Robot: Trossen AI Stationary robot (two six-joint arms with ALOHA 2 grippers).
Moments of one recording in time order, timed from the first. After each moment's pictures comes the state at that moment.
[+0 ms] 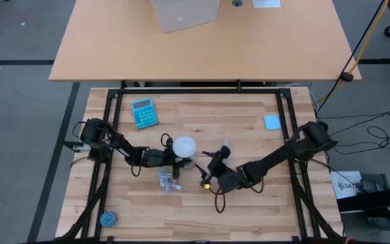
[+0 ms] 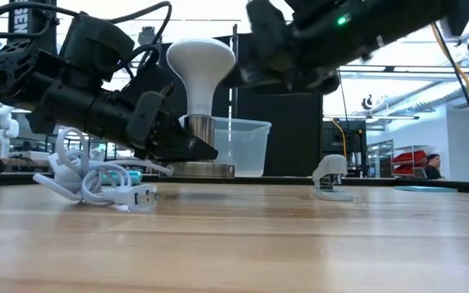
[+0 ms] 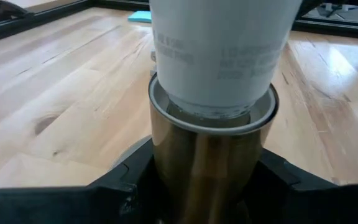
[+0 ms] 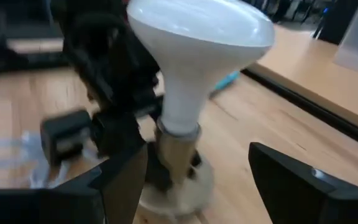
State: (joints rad) left arm -0.17 1.88 0.43 1.16 -0.34 -0.18; right arm 0.43 1.84 0.94 0.47 0.98 0.31
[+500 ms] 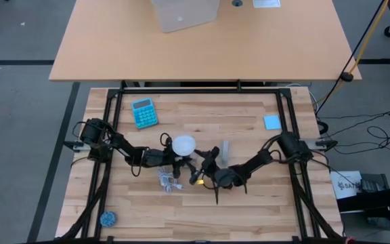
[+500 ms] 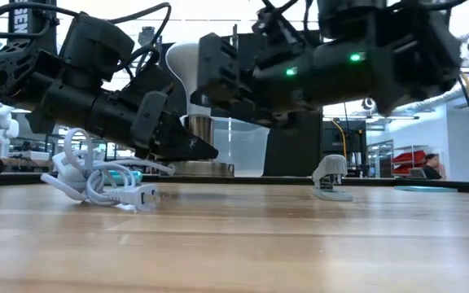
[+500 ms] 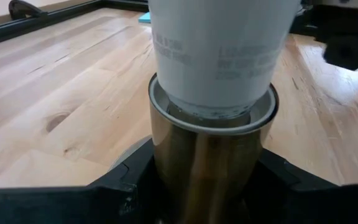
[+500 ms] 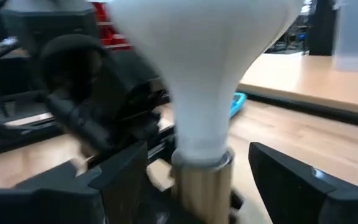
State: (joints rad) left arm -0.17 1.88 0.43 1.16 -0.37 -0.20; right arm 0.34 2.17 0.99 1.18 1.00 0.14
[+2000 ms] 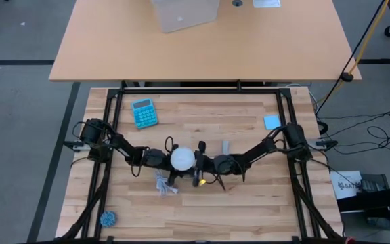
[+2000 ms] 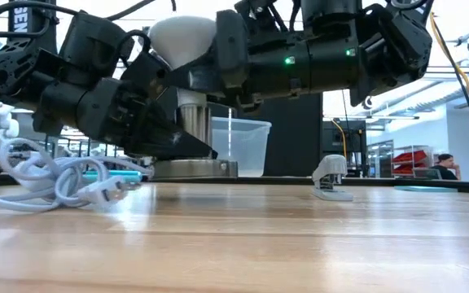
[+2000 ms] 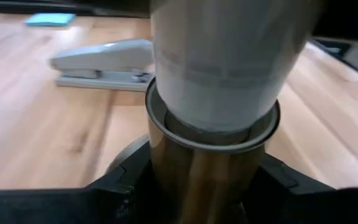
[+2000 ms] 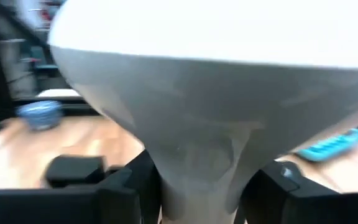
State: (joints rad) left arm -0.18 1.88 0.43 1.16 -0.02 -0.07; right arm 0.22 2.06 0.95 1.09 0.38 0.00
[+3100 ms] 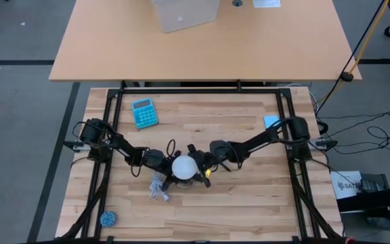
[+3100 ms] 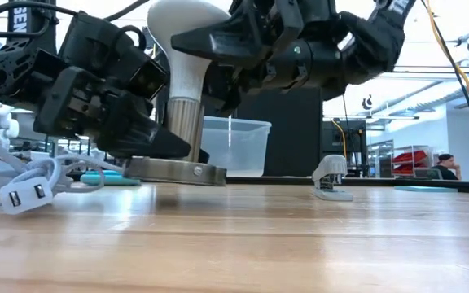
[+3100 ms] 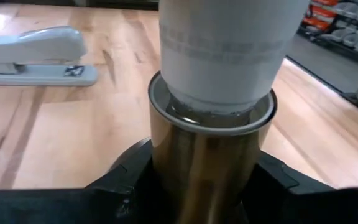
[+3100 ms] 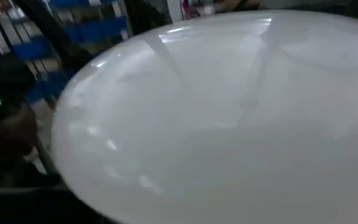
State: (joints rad) left arm -0.17 1.88 0.43 1.15 0.18 -0.06; right arm 0.11 1.98 0.96 0.93 -0.33 0.16
